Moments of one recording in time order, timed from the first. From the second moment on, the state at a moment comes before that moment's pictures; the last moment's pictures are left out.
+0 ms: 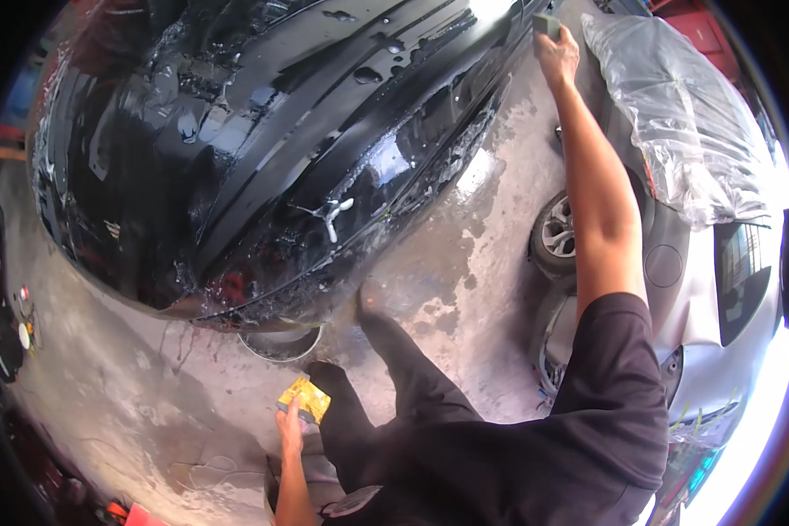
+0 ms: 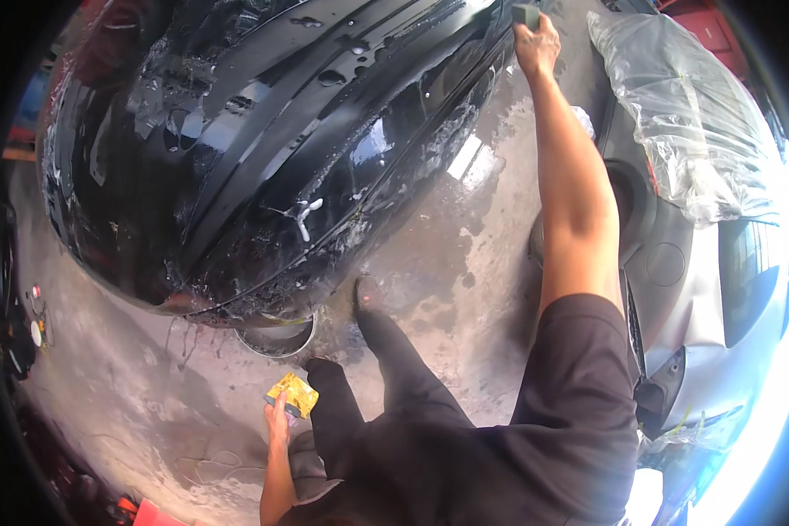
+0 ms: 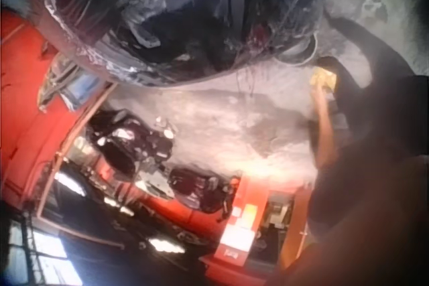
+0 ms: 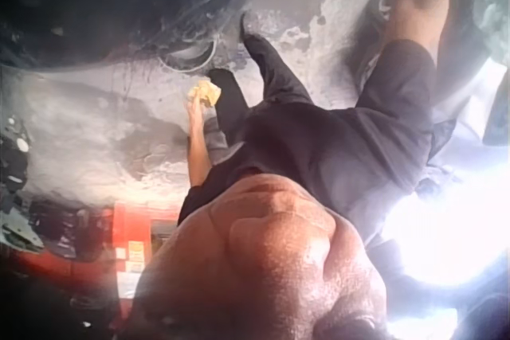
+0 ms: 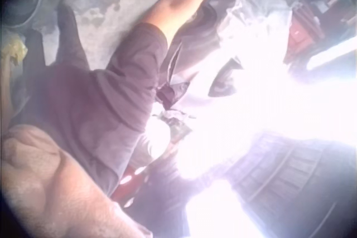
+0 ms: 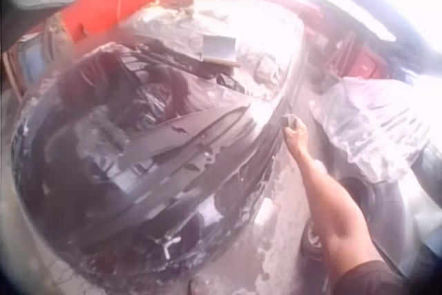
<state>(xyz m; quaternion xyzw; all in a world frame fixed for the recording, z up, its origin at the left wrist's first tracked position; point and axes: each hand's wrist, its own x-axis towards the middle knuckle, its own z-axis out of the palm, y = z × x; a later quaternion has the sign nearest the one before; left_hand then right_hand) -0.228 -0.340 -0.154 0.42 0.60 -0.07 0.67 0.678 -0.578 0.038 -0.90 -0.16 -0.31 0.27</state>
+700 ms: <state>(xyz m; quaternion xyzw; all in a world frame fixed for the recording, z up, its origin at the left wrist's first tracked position) -0.167 -0.253 -0.147 0.56 0.46 -0.06 0.68 0.229 -0.352 -0.019 -0.87 -0.33 -0.24 0.28</state>
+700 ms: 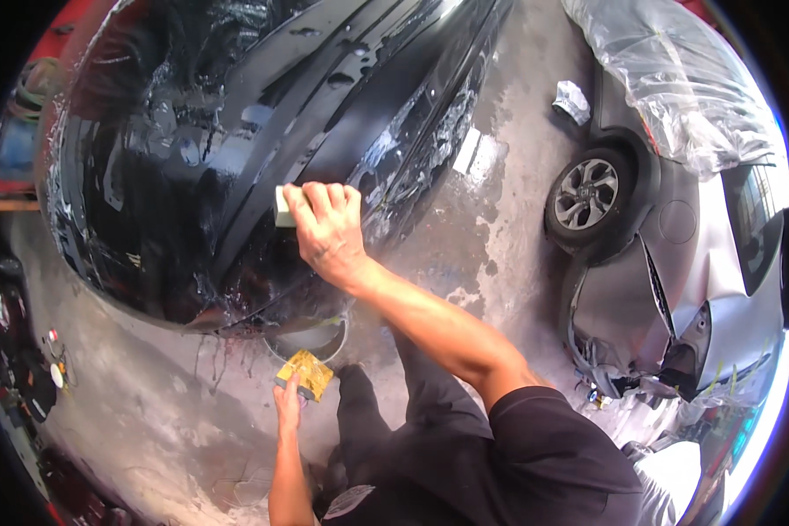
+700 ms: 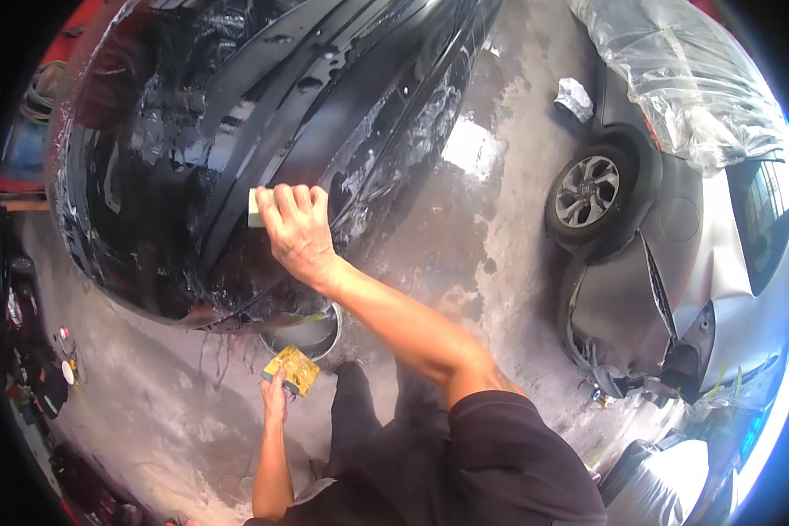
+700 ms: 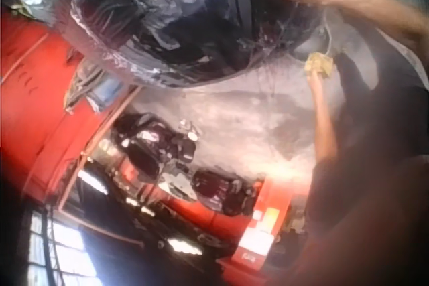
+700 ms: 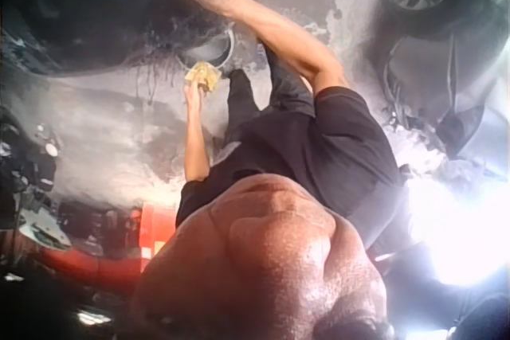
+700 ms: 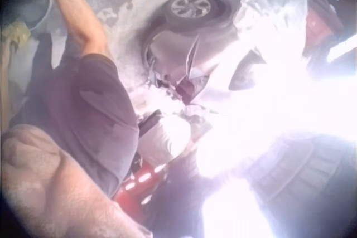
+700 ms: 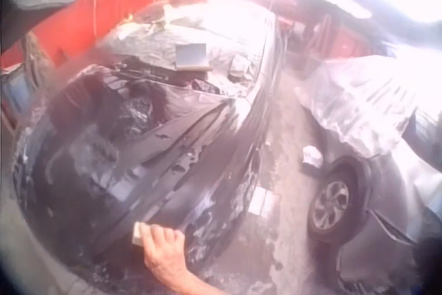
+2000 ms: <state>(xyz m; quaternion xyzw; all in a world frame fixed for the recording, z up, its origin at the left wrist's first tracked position) -0.308 -0.256 -0.266 0.38 0.58 -0.02 0.72 0.370 -0.362 0.022 -0.87 -0.37 -0.30 0.11</state>
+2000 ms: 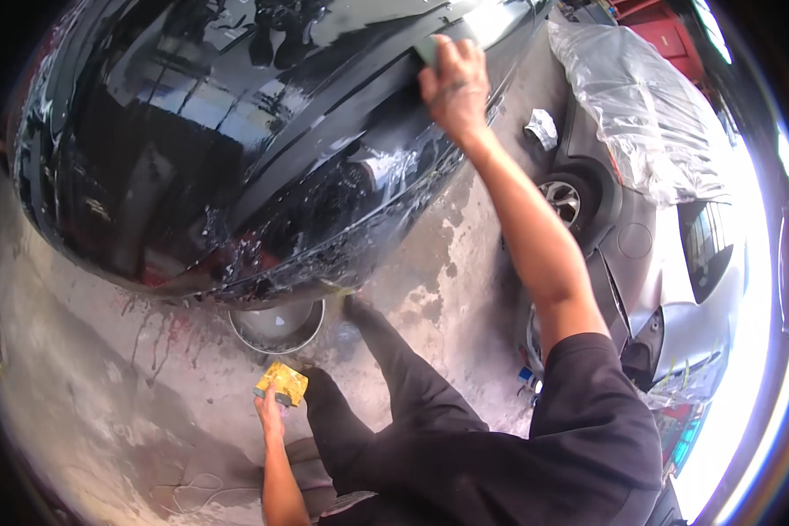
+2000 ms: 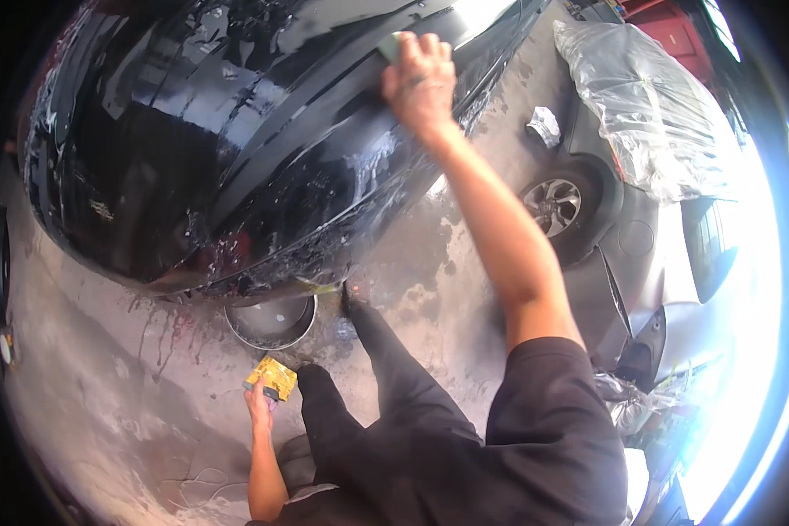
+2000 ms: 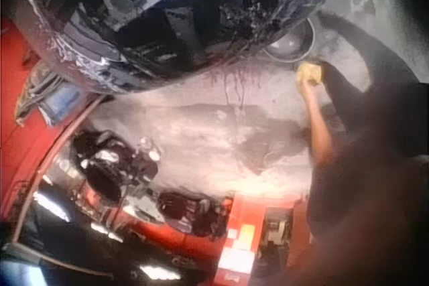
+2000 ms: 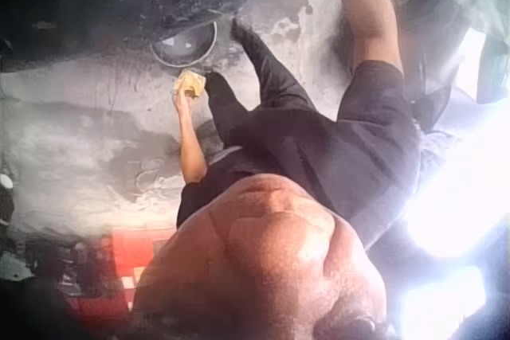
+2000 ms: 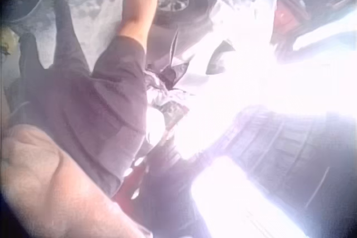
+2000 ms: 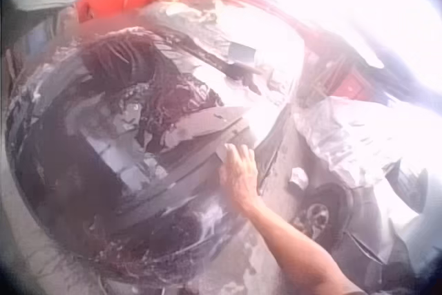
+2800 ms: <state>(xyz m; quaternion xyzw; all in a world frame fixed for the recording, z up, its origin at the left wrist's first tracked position) -0.362 -0.256 -0.271 0.36 0.62 0.02 0.69 0.381 -0.451 0.020 -0.87 -0.30 -0.33 0.19</state>
